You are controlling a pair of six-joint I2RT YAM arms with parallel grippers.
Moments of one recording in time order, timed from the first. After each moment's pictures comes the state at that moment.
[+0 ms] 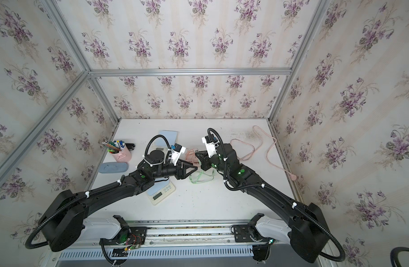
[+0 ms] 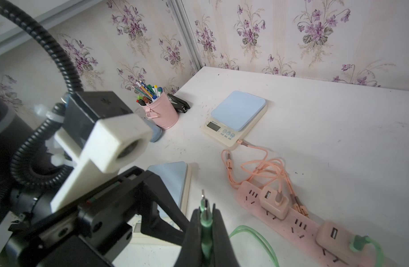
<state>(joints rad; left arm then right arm) -0.69 1.35 0.70 0.33 0.52 -0.47 0.68 1.17 0.81 0.03 -0.24 0.31</state>
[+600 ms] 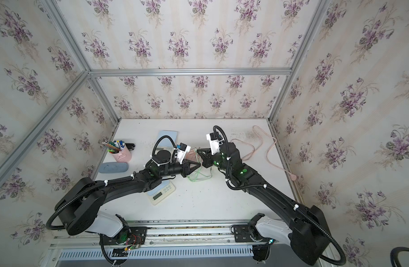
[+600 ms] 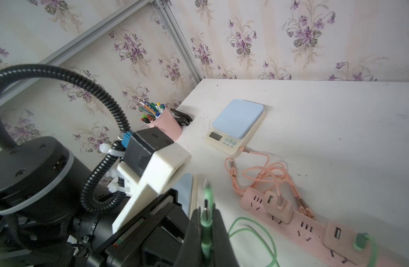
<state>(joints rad) -0.69 1.50 0.72 0.50 0.51 -0.53 0.64 1.14 0.80 0.04 -0.24 0.41</state>
